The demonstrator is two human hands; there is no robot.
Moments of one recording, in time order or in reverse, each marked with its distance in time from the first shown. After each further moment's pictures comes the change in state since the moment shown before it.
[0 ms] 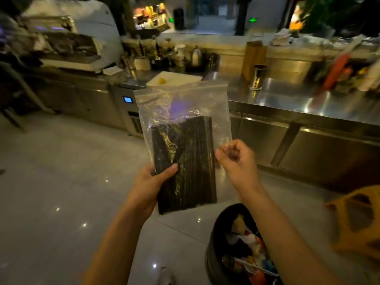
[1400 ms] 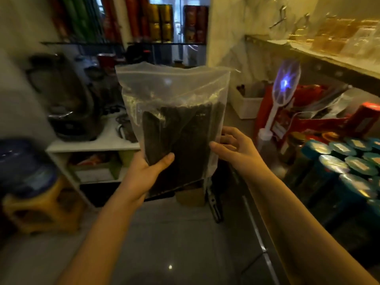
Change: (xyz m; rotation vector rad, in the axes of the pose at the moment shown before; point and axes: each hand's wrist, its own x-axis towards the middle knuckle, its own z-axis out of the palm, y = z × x) left_hand -0.425 -0.174 0.361 0.361 -2.020 -0.011; right_hand -0.645 -0.099 -0.172 -0.206 1.830 0.057
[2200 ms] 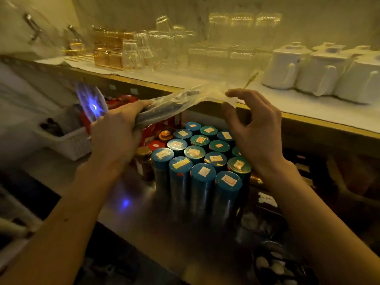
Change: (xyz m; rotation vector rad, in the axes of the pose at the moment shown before) left_hand 0.185 0.070 0.380 0.541 -0.487 1.200; right_hand -0.060 -0.063 -0.277 -1.193 1.308 -0.299
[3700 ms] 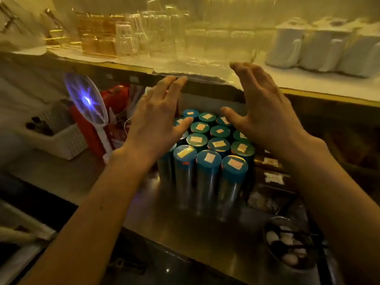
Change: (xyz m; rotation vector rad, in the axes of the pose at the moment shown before) left_hand 0.010 0.009 0.022 -0.113 -0.174 0.165; right_hand 0.002 -0.041 -0.002 -0.434 -0.375 -0.004
